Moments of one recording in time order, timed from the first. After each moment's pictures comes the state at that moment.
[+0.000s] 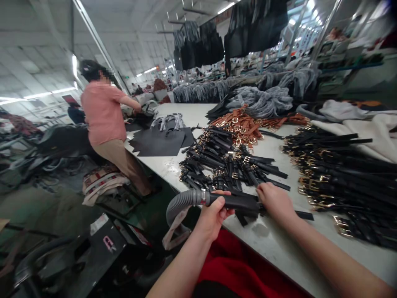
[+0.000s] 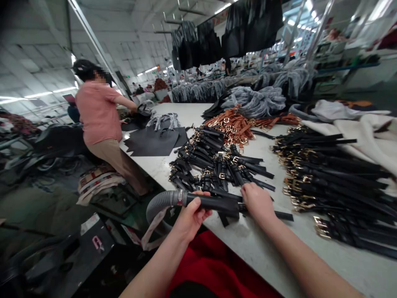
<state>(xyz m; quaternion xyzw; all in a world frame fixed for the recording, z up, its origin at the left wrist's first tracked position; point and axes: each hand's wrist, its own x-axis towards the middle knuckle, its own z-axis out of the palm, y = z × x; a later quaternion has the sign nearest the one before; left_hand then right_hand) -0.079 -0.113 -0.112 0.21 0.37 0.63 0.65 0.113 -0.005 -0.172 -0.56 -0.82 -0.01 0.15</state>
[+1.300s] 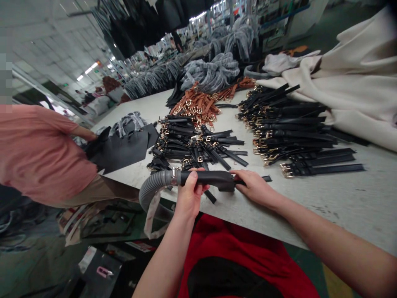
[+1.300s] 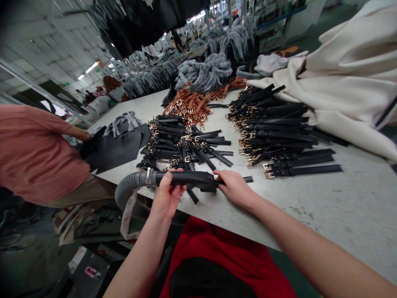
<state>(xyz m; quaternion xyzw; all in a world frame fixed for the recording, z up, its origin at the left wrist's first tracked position) -0.033 -0.072 -0.092 0.27 0.47 0.60 0.59 0.166 -0.050 -0.186 -0.52 -0.78 0.24 0.26</state>
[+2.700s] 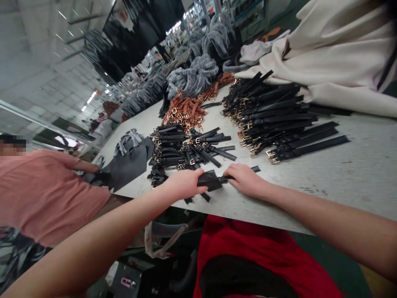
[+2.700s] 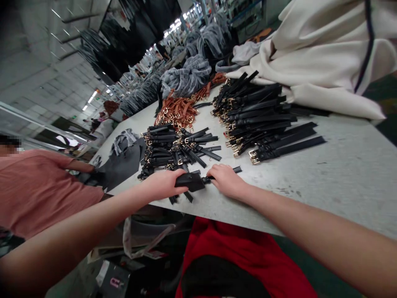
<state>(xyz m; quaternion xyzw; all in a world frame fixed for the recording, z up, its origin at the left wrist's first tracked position) 0.007 -0.030 -0.038 0.85 0.43 -0.30 -0.04 0.180 -0.050 -0.194 -0.50 -0.80 0.19 0.27</state>
